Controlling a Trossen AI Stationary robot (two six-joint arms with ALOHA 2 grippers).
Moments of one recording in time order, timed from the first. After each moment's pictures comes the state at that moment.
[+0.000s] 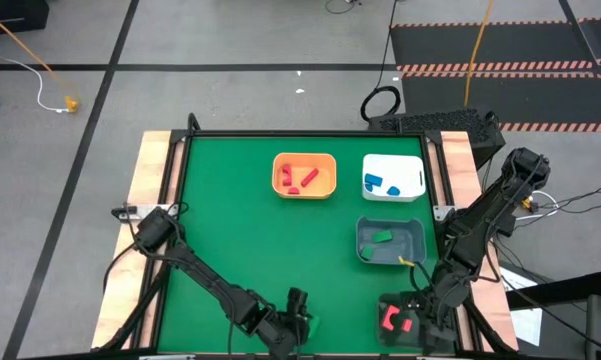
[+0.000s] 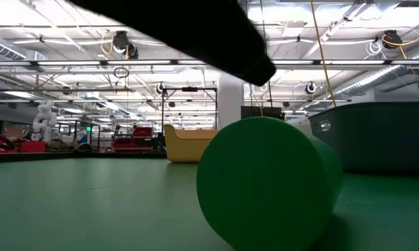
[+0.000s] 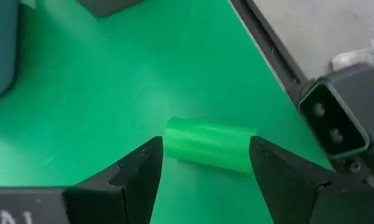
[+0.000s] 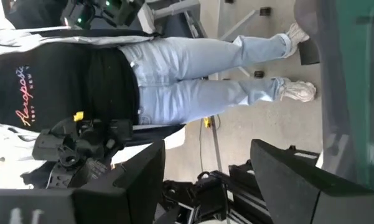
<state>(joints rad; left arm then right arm) -0.66 2.13 1.54 -0.28 -0.34 -0.09 0.92 1.15 0.58 0.16 -0.35 1.49</state>
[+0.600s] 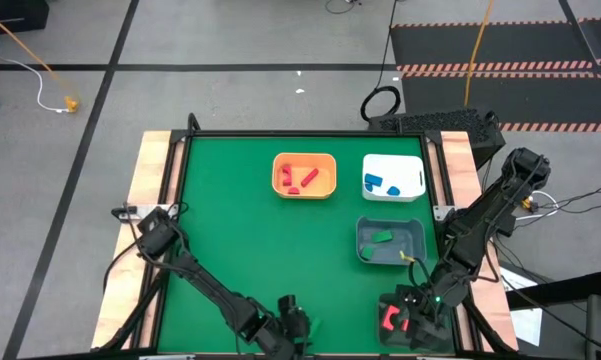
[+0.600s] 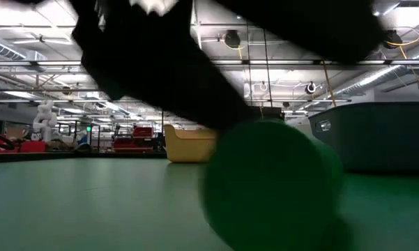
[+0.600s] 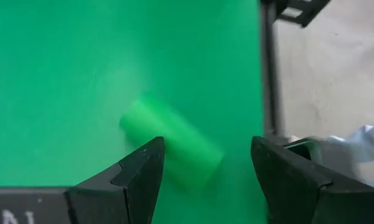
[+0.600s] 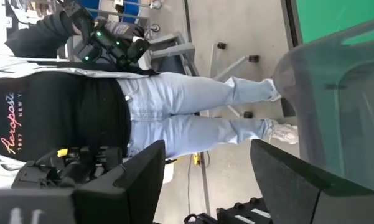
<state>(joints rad) -0.69 2.19 1.54 -0.17 -0.38 -0.70 0.91 1.15 0.58 0.15 -0.18 1.42</state>
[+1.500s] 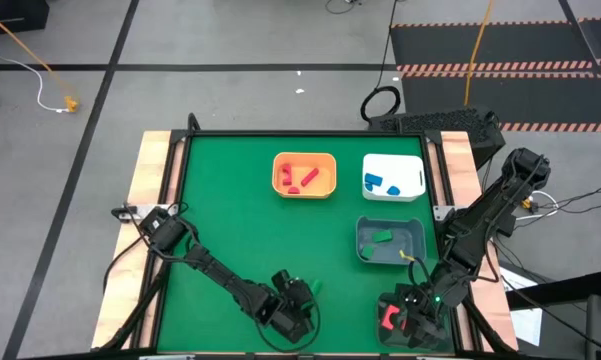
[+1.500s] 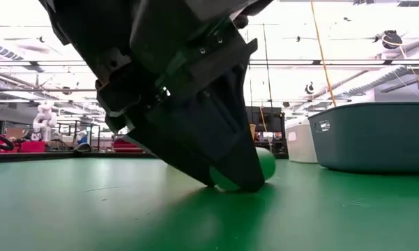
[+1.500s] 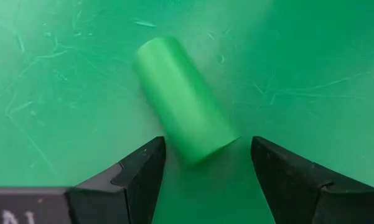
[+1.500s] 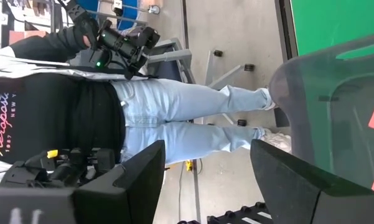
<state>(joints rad) -0.58 2.23 1.54 -0.41 -0.51 -0.95 0.91 1.15 0.58 0.15 -0.15 1.37</state>
